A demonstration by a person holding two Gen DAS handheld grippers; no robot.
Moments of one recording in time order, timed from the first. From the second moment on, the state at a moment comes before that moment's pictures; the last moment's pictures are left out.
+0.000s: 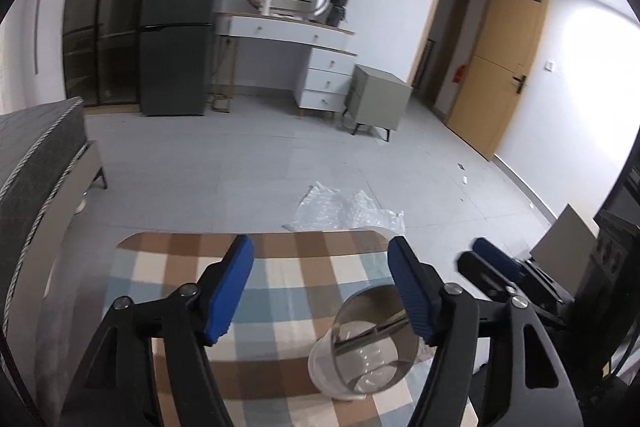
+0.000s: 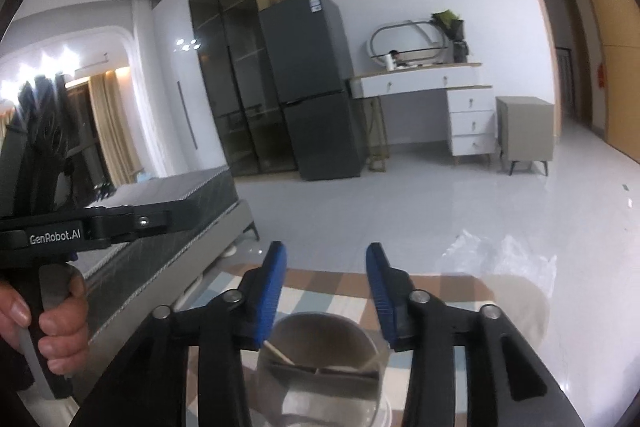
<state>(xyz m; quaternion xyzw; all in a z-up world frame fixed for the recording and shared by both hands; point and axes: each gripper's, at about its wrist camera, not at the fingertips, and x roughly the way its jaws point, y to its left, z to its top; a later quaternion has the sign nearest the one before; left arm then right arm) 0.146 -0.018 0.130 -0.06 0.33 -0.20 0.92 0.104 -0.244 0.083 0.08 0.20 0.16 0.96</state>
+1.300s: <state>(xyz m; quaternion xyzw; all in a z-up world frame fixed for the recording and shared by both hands) 0.022 0.033 0.067 -0.05 0.33 -0.07 0.94 -0.044 -0.186 0.052 0.09 0.24 0.13 0.96</state>
